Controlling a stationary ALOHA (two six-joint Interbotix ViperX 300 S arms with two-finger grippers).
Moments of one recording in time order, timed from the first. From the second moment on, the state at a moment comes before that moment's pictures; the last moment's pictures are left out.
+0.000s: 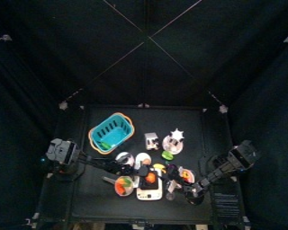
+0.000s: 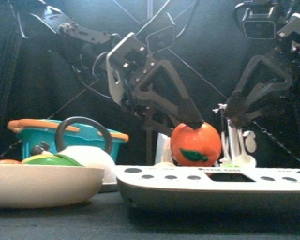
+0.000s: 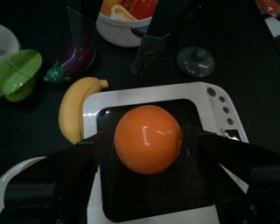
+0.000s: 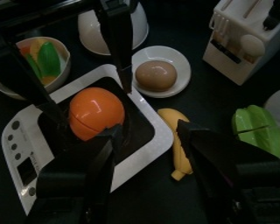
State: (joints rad) left arm -0.18 0.22 0.51 -0.49 -0.15 0.42; right arm 0.61 -0.07 0.88 -1.48 0.88 2.30
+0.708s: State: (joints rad) left arm -0.19 0.17 0.51 -0.46 -0.21 0.42; right arm 0.61 -0.07 0.88 -1.47 0.88 2.30
